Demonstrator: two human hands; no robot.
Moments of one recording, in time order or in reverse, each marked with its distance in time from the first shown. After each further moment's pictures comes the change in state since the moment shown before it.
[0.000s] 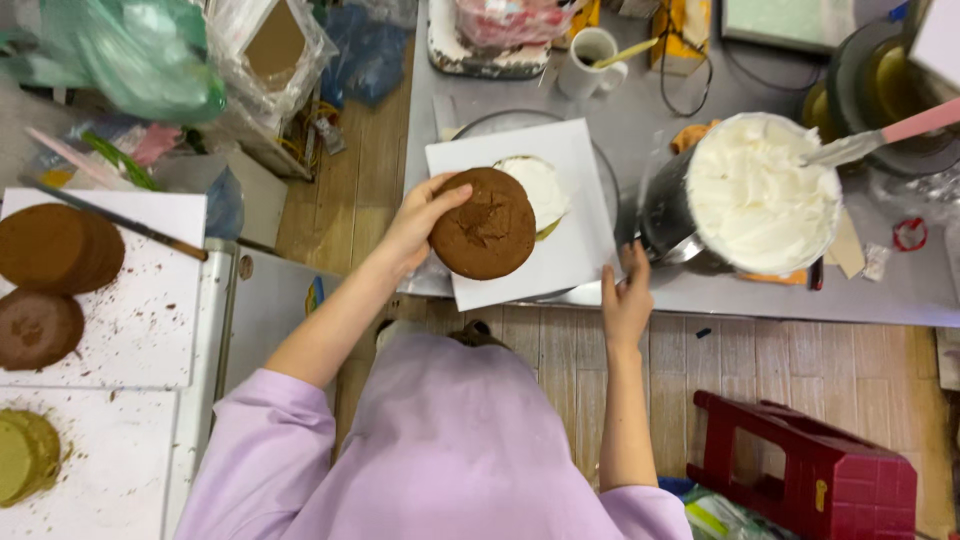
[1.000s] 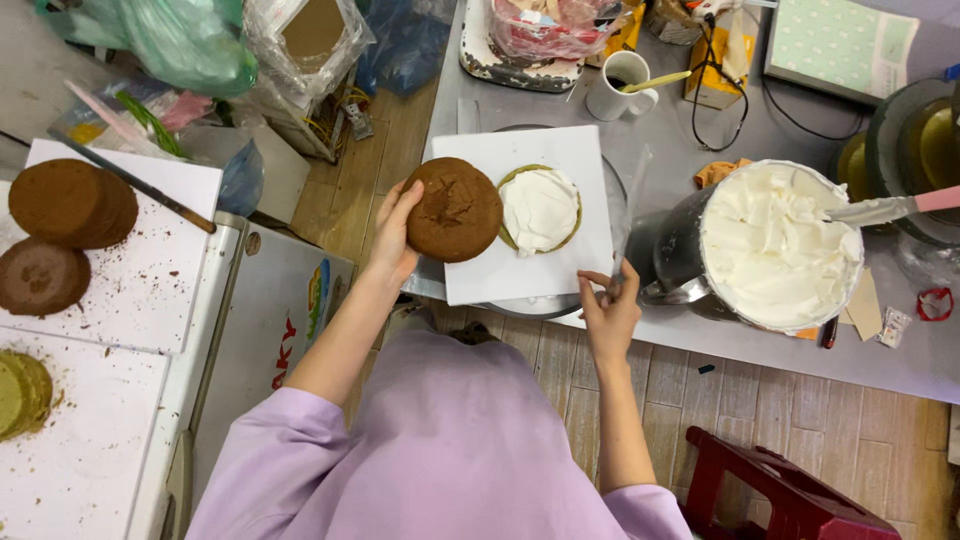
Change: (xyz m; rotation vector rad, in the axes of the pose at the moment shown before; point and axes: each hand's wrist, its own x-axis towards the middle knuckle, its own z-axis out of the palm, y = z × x) left_hand 0.003 -0.052 -0.046 -0.347 0.430 0.205; right_hand 0.025 -0.042 0.007 0.306 -0.240 0.071
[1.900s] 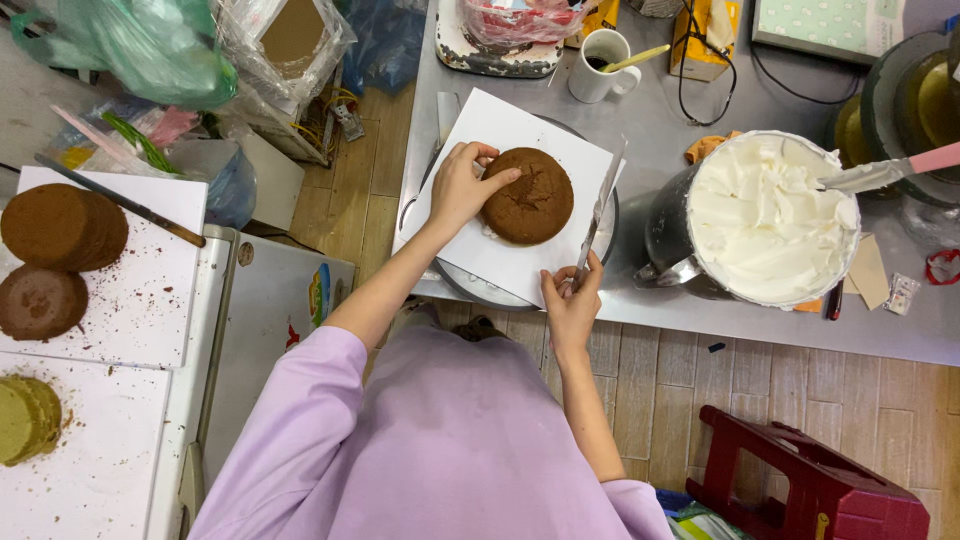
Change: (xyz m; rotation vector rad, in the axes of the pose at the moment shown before) left_hand 0.054 -0.044 0.094 1.257 -0.185 0.457; right_hand -0.021 0.012 0.044 -0.012 0.099 0.030
